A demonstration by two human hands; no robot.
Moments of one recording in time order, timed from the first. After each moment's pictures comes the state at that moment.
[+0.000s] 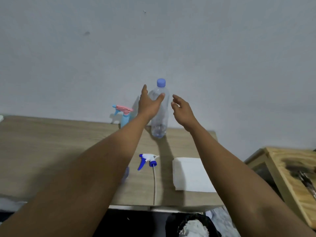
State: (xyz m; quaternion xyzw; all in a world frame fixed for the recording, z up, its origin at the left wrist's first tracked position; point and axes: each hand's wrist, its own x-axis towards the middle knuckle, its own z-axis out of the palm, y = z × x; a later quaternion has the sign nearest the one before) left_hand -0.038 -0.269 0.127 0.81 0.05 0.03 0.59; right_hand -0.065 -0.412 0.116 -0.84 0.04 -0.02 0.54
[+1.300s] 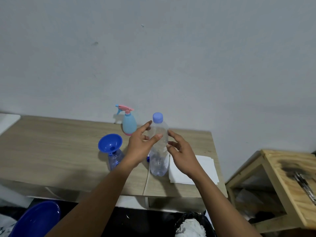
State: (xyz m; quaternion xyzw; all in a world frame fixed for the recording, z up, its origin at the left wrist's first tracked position) left_hand -0.217 -0.248 0.100 0.78 0.00 0.01 0.63; right_hand -0.248 -0.419 0.089 -0.80 -0.03 0.01 0.60
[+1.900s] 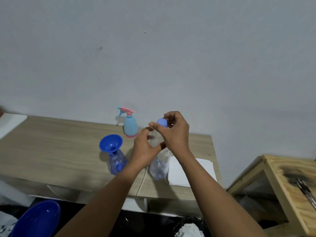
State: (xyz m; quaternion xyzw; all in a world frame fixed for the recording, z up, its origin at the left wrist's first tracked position) left_hand -0.228 -0.269 0.099 0.83 -0.01 0.09 0.55; right_hand -0.219 -0.383 0.150 -0.77 0.00 -0.17 0.62
